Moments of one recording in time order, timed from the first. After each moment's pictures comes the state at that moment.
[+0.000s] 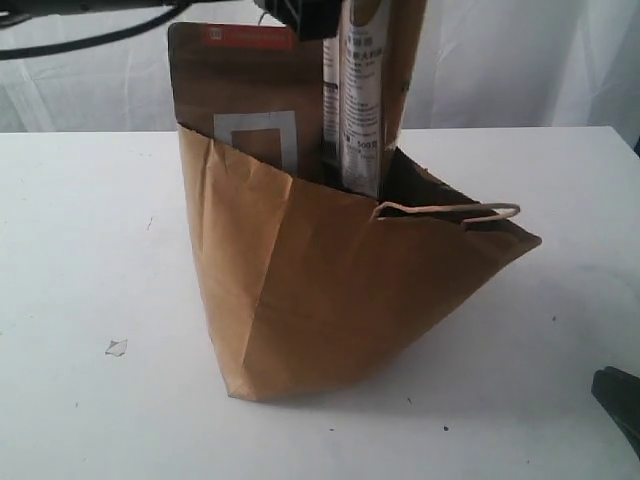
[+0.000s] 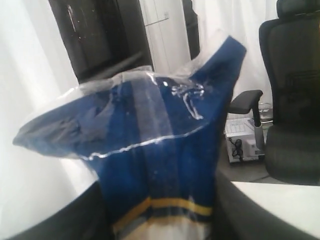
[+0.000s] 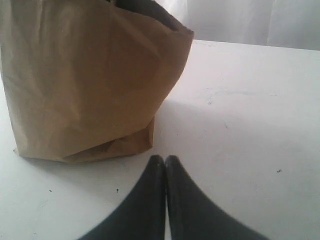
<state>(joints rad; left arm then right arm) -0.59 1.48 -1.34 -1.75 0.69 1.99 0.45 0.15 -0.01 -0.05 0.18 0.06</state>
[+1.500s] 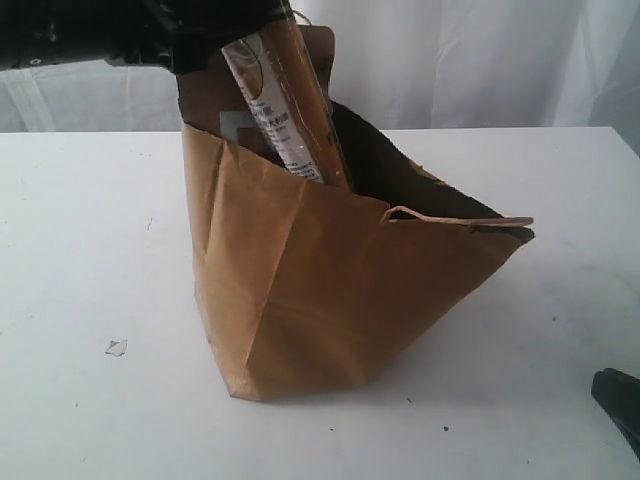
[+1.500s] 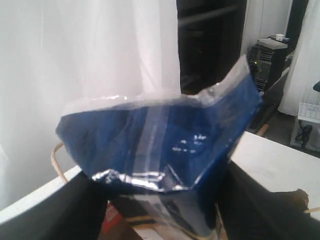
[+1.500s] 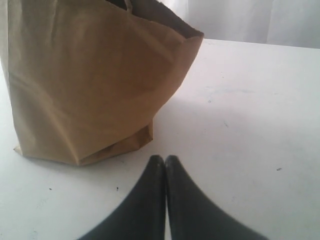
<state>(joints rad) -0.48 1.24 -1.03 -1.66 0.42 1.73 0.45 0.15 -0.01 -0.05 0.18 0.06</state>
